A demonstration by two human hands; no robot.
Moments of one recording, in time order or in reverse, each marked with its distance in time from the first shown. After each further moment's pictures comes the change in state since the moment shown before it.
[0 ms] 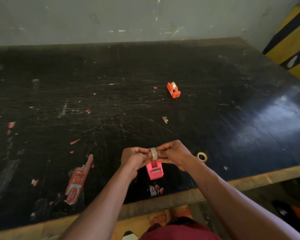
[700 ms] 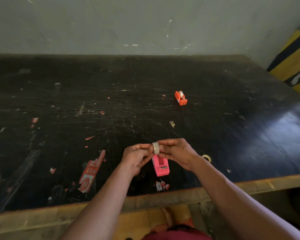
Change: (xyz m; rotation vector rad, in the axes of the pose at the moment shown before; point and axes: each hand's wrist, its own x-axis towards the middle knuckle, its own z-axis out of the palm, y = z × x) left_hand -0.040 0.000 -0.033 -0.313 -0.135 0.072; right_hand -0.038 -0.009 0.017 0.150 -0.112 -0.184
